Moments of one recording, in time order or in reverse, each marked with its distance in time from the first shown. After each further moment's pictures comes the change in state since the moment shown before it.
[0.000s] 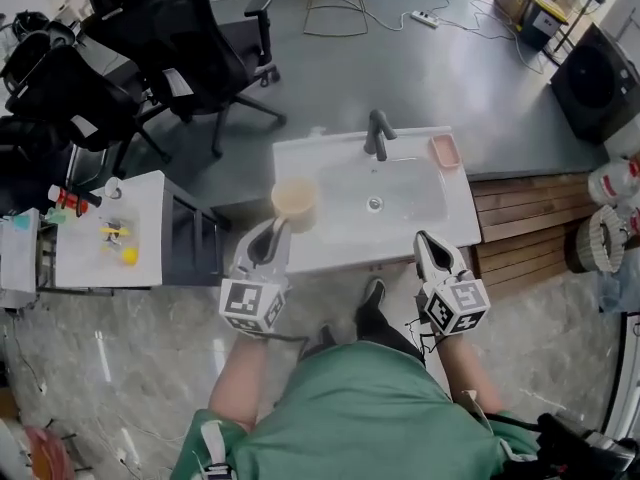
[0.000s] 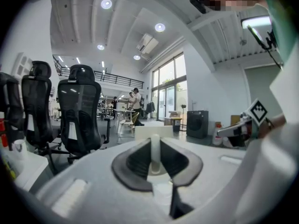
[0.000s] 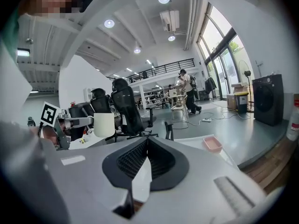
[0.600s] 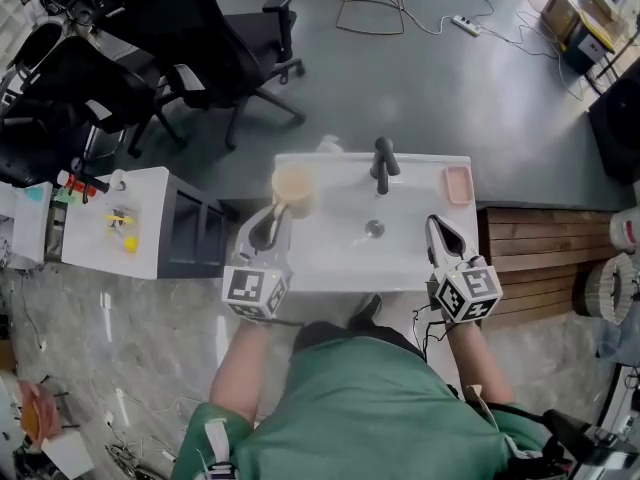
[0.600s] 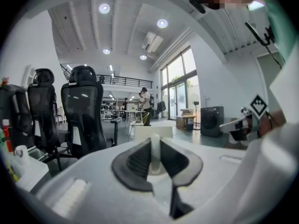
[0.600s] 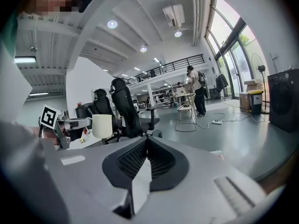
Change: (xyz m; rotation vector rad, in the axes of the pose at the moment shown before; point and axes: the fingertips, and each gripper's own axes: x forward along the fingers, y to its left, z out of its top) left arm 0.126 0.019 0.019 0.027 0.008 0.160; right arm 0.103 -0.121 0.060 -0.030 0.019 0.129
